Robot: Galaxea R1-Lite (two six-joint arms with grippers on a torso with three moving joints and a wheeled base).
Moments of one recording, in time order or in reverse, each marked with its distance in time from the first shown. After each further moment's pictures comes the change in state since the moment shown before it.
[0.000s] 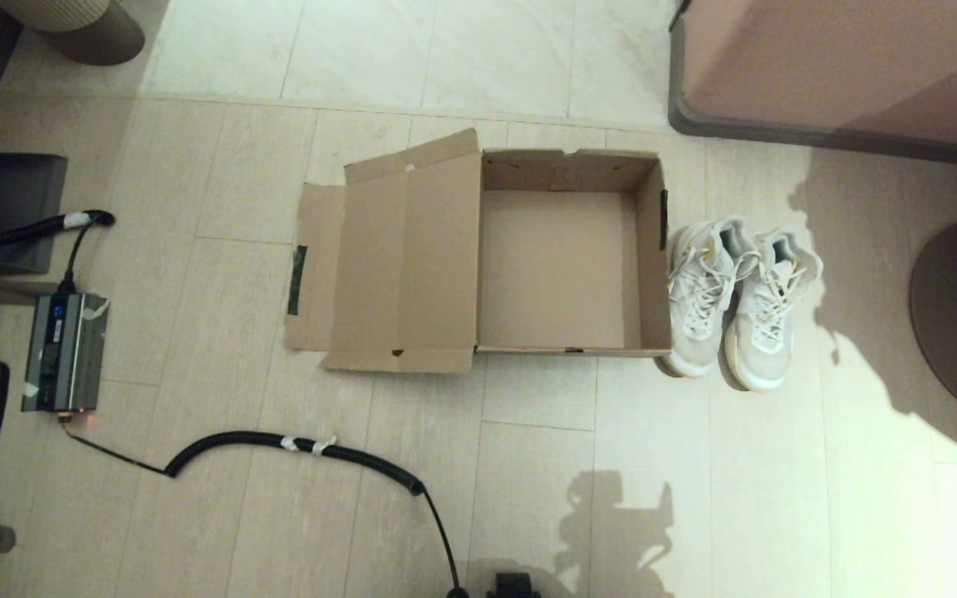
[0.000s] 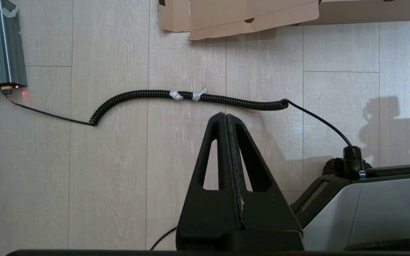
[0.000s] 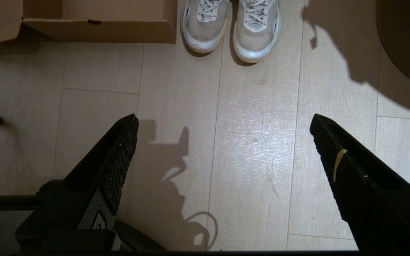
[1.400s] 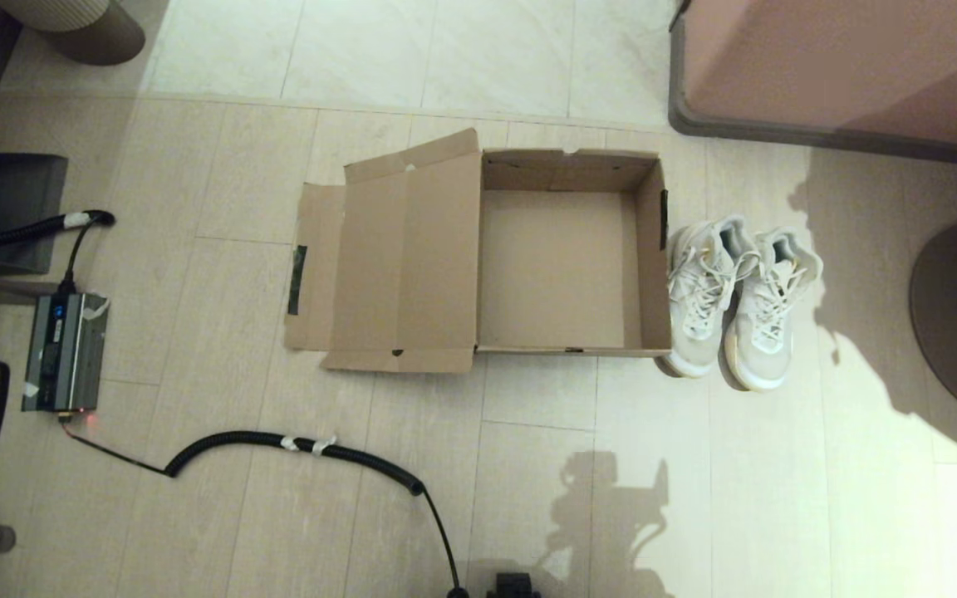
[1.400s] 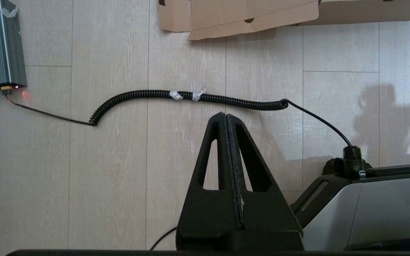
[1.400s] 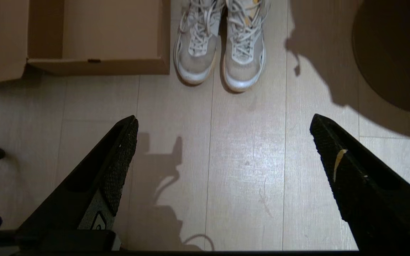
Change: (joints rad) left arm 0.000 0.000 0.000 0.000 0.000 0.000; right arm -0.002 0.095 -0.139 -0.012 -0.036 0.012
